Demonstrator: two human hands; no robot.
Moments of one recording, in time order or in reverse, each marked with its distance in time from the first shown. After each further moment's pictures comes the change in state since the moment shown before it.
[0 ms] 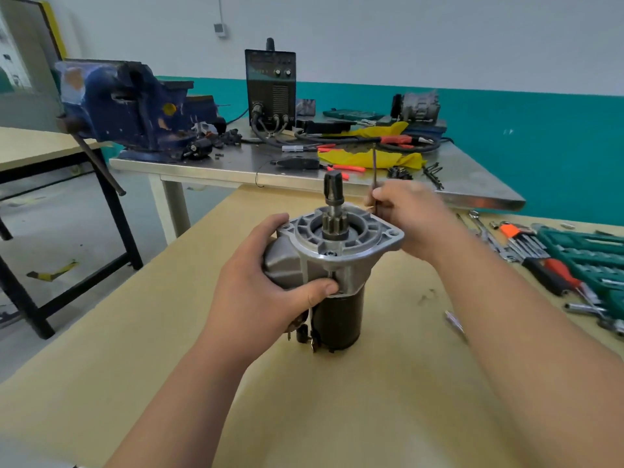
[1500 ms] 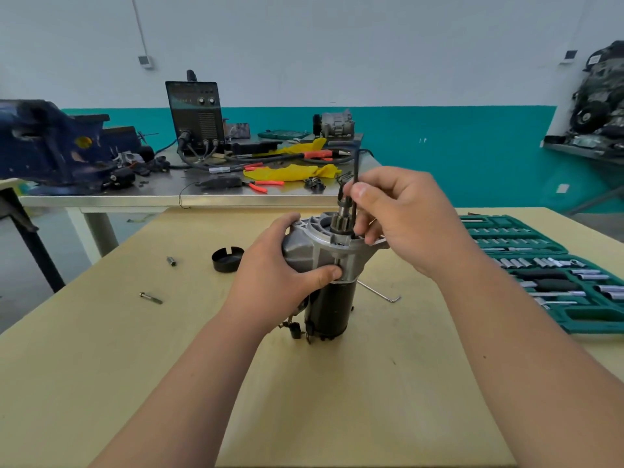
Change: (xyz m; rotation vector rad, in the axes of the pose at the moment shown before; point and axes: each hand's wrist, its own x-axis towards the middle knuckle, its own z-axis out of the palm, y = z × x) left_hand -0.009 0.079 0.118 0.133 -0.200 0.056; right_hand -0.148 -0.049 -0.110 -0.462 0.193 -0.437
